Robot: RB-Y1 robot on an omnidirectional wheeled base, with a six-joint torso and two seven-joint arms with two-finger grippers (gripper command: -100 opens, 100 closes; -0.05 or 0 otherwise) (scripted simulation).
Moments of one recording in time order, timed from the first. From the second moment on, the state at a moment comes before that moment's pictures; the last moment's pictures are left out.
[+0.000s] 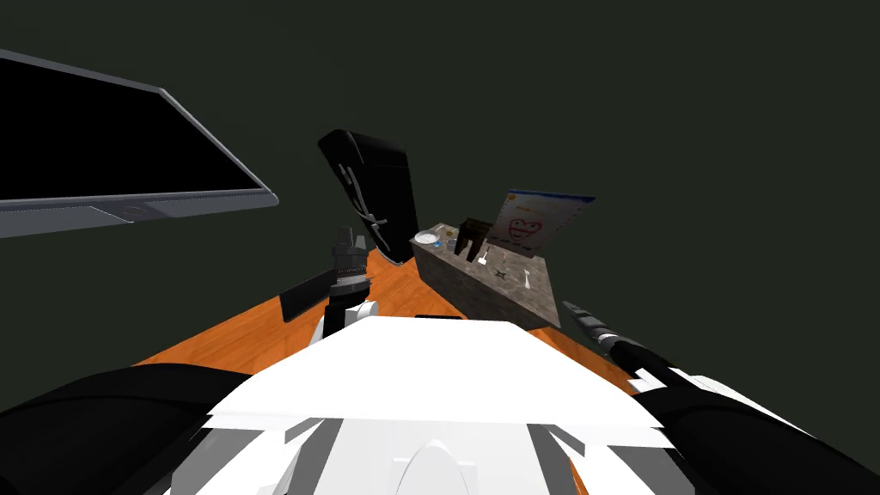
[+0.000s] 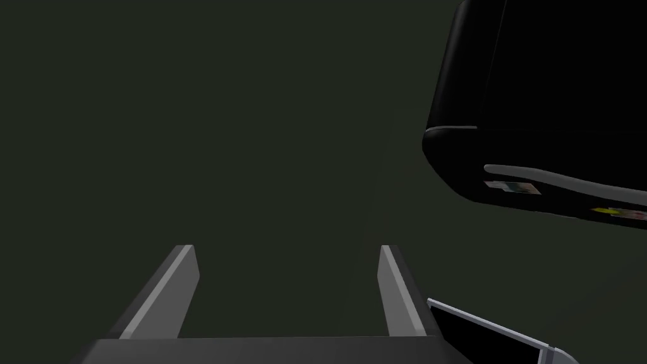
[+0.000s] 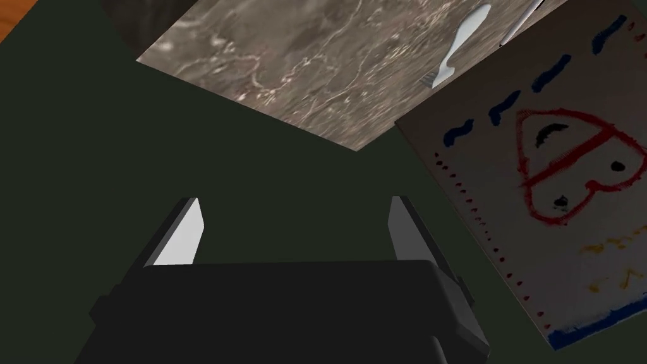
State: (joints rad) left arm 0.54 -0.01 0.06 -2.36 -0.02 -0.44 -0.16; right arm 0.94 -0.98 -0.29 -1.69 -0.22 0.10 -0.17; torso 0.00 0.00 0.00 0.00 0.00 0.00
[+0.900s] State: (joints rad) left arm 0.54 -0.01 0.06 -2.36 -0.02 -0.44 -0.16; right arm 0.96 -1.21 -0.19 -1.47 -0.26 0.20 -0.22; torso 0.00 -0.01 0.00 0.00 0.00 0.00
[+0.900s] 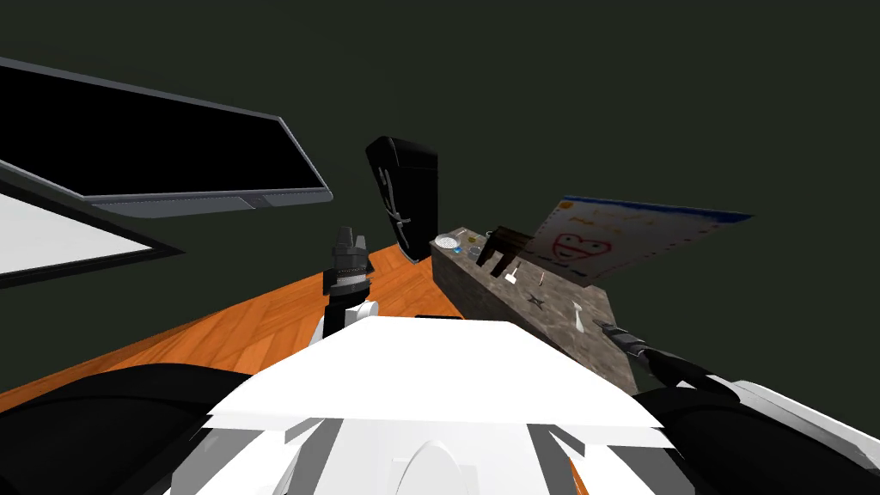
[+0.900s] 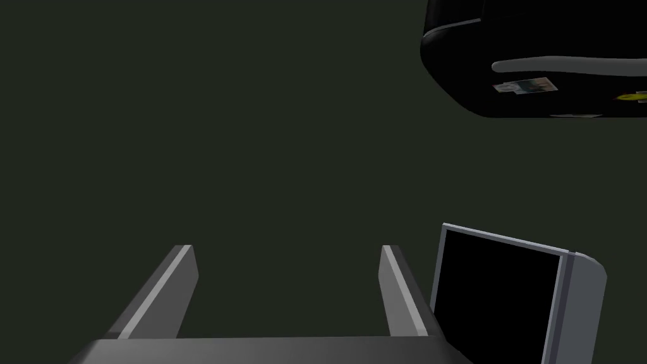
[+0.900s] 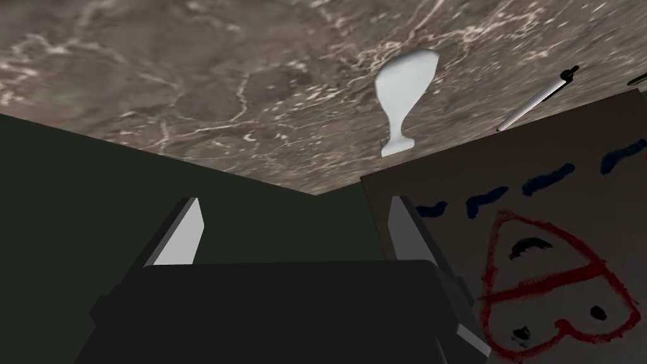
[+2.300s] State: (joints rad) left arm 0.54 -0.01 0.06 -2.36 -0.02 -0.44 -0.16; right arm 0.89 -1.26 0.03 -1.19 -0.28 0.18 -0.17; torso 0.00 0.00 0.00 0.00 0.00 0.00
